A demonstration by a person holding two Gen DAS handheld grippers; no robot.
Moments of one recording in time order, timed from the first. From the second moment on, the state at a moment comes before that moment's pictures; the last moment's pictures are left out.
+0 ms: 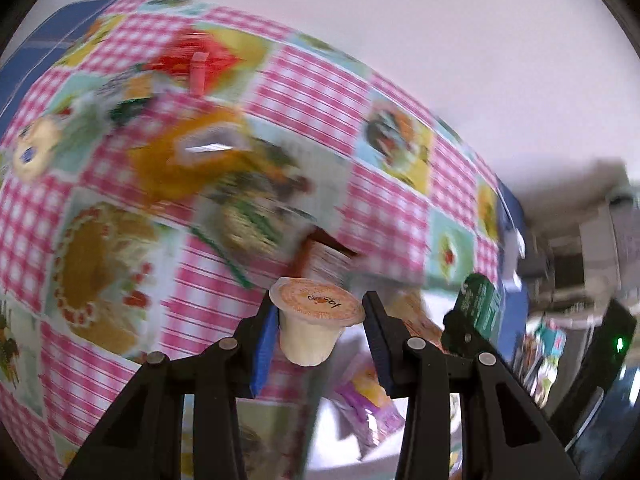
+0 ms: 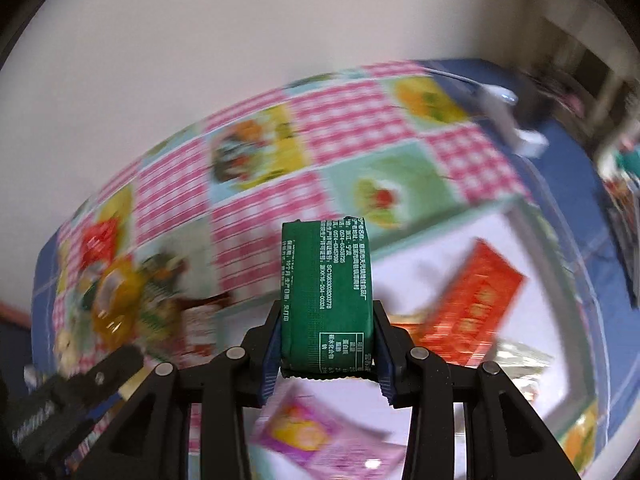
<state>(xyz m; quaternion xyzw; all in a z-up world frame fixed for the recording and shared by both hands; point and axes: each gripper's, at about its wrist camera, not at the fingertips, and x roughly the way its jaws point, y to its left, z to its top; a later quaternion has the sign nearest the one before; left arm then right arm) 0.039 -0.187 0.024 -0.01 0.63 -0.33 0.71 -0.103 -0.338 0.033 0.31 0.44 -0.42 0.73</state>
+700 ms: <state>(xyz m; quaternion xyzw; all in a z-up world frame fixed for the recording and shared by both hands) -0.057 -0.255 0.022 0.09 0.62 -0.42 0.66 -0.201 -0.387 0.037 0.38 0.40 -0.49 0.67</state>
